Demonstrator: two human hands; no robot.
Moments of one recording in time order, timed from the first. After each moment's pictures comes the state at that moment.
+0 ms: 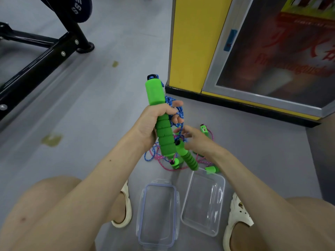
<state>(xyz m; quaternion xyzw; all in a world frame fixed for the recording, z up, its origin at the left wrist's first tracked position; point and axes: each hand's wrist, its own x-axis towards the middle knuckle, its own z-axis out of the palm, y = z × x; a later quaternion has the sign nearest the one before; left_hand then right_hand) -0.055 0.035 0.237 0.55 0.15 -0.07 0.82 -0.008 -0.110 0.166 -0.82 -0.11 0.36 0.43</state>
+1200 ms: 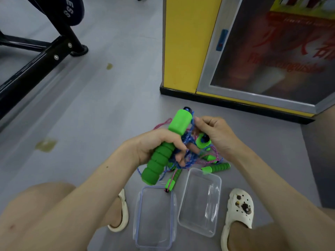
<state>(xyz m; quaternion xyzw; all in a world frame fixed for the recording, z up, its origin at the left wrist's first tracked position) -0.064 0.022 0.226 0.57 0.05 -0.37 0.73 -0.001 -0.153 0.196 -0.73 -0.11 0.20 0.64</state>
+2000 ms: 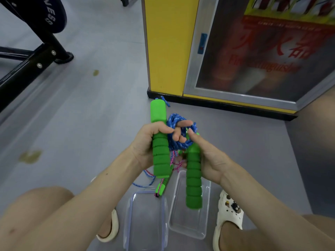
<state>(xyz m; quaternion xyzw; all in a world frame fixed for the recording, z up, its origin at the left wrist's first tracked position) -0.049 -0.021 0.220 0.42 0.05 -0.24 0.87 -0.038 -0.183 0.206 -0.49 0.10 0.41 0.76</state>
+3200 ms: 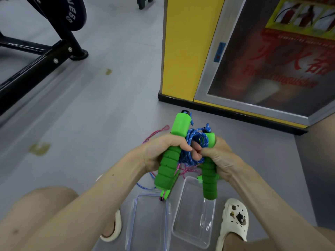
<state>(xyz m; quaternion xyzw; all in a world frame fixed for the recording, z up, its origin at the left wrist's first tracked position) -0.052 0.001 0.223 0.52 0.08 -0.32 0.79 -0.026 -0.162 0.222 -0.62 -0.02 0.32 0.71</state>
